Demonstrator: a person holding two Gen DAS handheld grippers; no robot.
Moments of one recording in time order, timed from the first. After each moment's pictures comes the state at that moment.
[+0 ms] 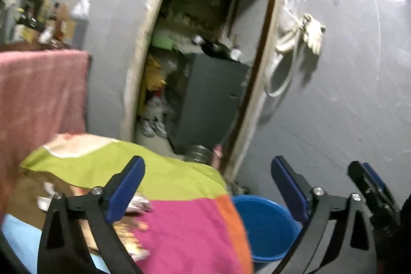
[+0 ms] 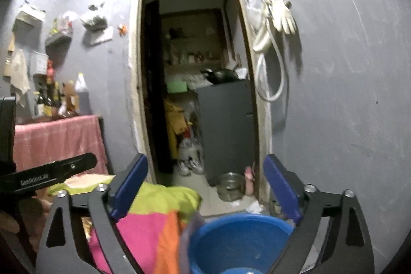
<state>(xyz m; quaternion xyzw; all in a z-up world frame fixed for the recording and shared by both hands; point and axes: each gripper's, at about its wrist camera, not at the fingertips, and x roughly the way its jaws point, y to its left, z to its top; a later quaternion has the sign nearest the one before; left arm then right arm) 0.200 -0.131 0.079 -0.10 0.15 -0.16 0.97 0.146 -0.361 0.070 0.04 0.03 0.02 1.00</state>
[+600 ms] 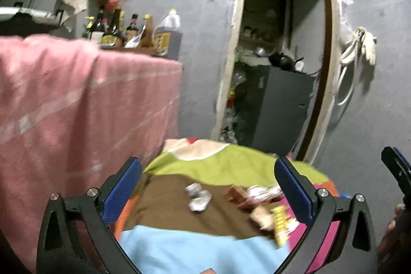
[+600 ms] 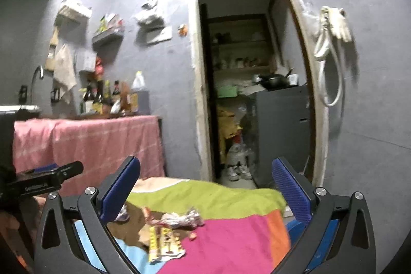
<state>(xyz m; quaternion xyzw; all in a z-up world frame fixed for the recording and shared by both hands) 0.148 0.049 0.027 -0.08 0.15 -0.01 0.99 0.151 -0.203 0.054 0.02 0.03 0.13 0.99</state>
